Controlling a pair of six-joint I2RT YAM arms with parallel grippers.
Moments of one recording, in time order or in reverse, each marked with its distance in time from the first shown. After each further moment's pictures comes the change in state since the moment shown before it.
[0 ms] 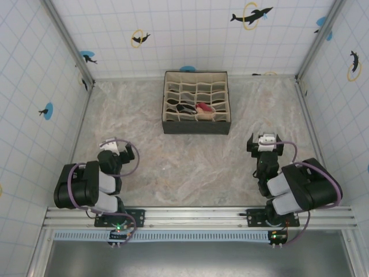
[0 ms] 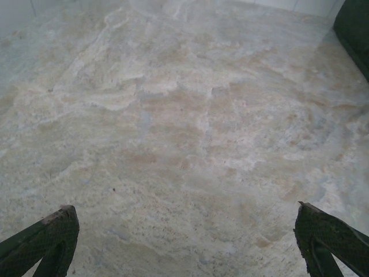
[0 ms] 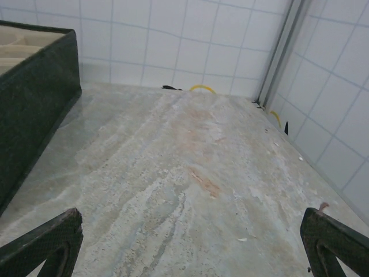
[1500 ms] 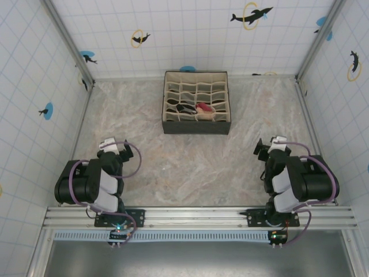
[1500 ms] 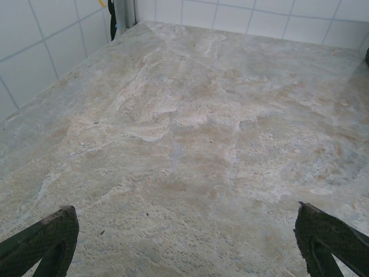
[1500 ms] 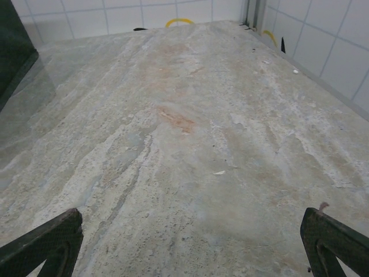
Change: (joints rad) left arm -0.075 0.044 -0.023 0.148 -0.211 0.009; right arm -0.251 0.068 -0.003 -0.127 -0.227 0.235
